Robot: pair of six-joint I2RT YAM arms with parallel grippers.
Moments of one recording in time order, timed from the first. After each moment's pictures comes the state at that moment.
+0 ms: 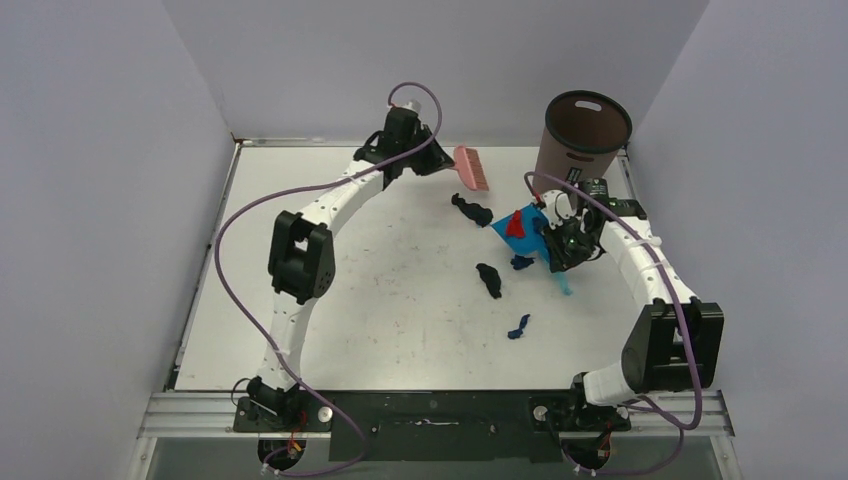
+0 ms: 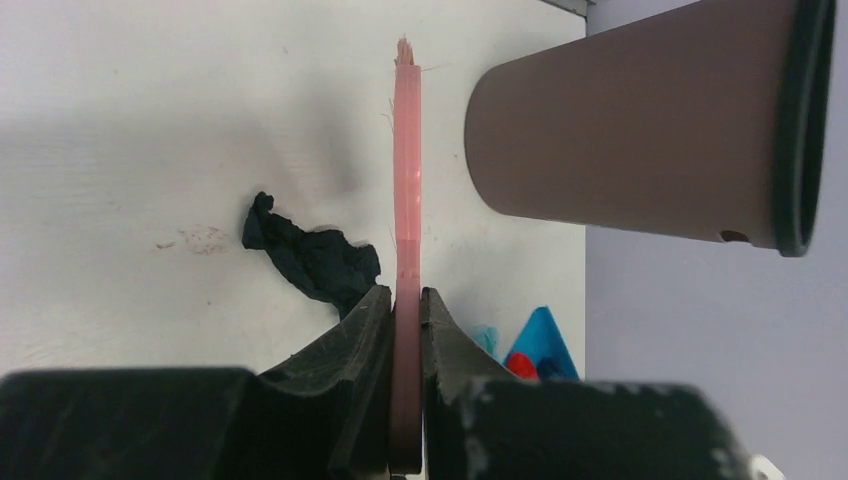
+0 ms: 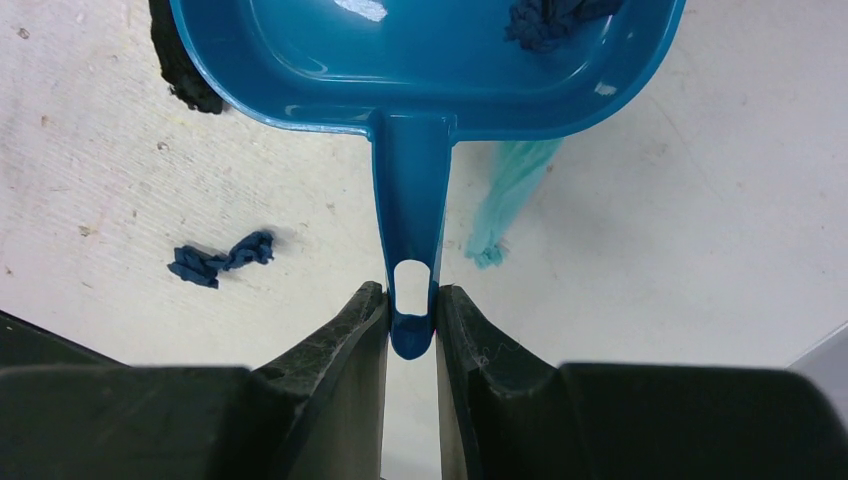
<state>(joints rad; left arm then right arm) -0.49 2.25 2.11 -0.37 0.21 -0.84 0.05 1.46 1.17 -0.96 -0.24 -0.50</state>
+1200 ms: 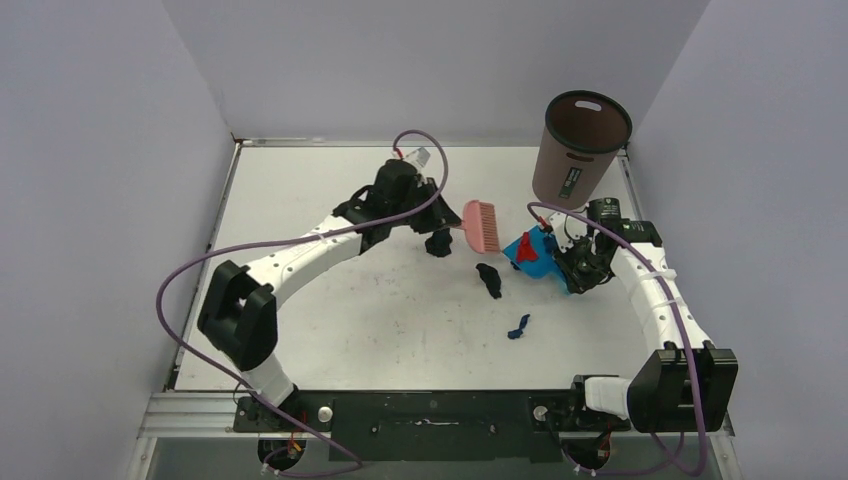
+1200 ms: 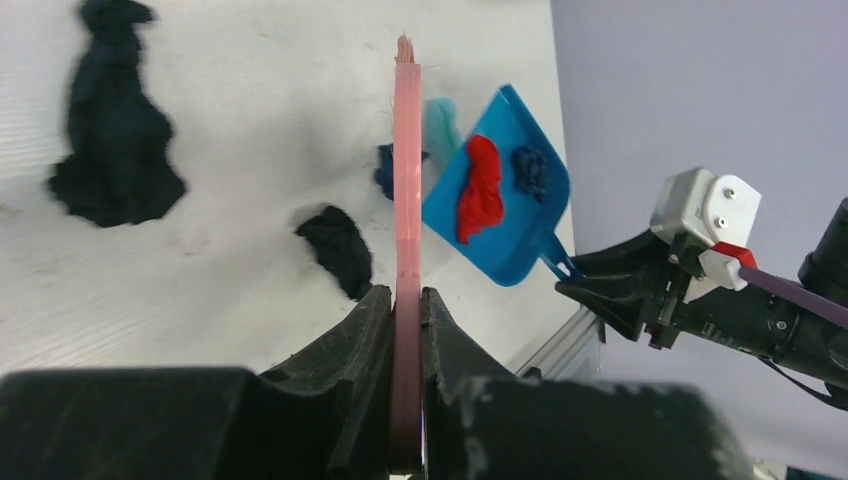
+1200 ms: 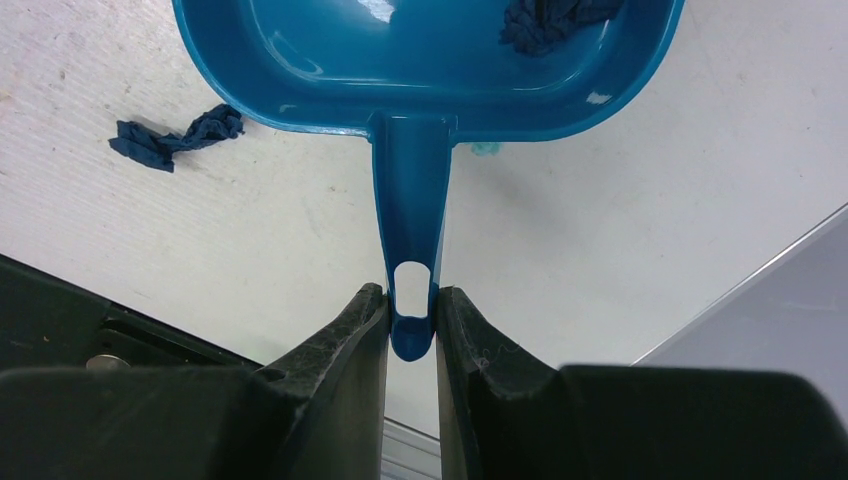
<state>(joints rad) -0.65 1.64 1.32 -0.20 0.21 -0.86 0.01 1.26 1.05 -1.07 -0.16 -0.64</state>
